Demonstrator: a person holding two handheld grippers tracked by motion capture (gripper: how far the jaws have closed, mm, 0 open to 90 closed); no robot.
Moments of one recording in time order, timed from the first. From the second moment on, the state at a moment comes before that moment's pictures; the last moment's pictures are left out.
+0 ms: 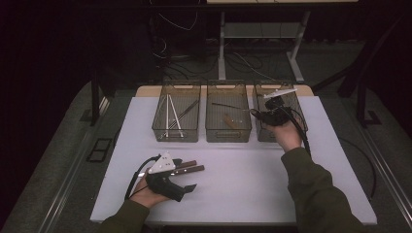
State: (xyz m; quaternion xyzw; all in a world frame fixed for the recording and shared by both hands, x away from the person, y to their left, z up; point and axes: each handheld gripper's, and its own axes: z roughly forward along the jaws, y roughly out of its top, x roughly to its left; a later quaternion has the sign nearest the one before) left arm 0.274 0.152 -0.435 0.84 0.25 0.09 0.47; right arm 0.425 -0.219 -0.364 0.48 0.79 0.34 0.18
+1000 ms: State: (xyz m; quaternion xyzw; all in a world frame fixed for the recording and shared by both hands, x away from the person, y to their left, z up) left arm 0.273 0.150 -0.434 0.84 0.25 0.09 0.48; right arm 0.435 -0.203 -0.363 0.47 0.79 0.36 0.18
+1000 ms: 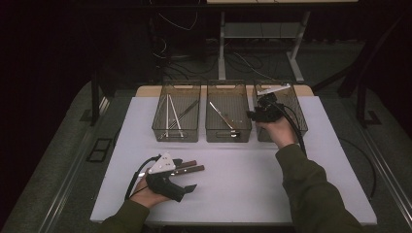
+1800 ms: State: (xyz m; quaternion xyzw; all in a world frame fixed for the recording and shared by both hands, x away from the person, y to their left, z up) left arm 0.275 0.151 -0.435 0.84 0.25 0.10 0.47; right arm 0.377 -0.227 -0.370 0.41 0.78 0.46 0.14
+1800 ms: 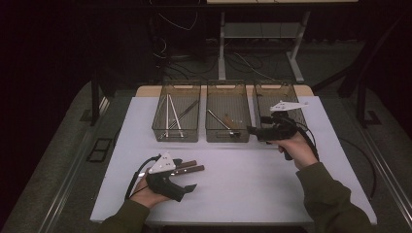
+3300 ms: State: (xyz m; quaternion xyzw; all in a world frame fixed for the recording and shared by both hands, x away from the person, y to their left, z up) left arm 0.275 0.154 -0.435 0.84 0.25 0.10 0.47; right arm 0.257 -0.299 -0.442 0.37 0.79 0.47 0.12
